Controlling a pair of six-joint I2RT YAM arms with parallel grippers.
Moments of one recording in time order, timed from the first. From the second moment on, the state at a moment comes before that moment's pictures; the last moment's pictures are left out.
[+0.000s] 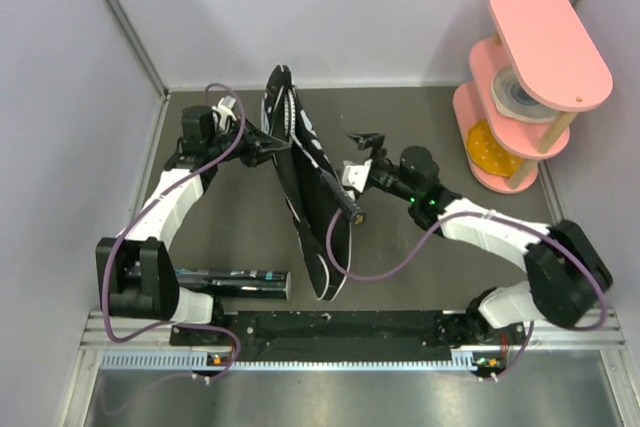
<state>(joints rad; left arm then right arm) -0.07 1.40 1.04 -0.10 0.81 -1.03 0.67 1.43 0.80 0.55 -0.38 -0.95</state>
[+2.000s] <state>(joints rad) -0.05 1.46 0.75 0.35 0.88 -1.03 0.82 1.82 1.46 -0.52 -0.20 0.38</state>
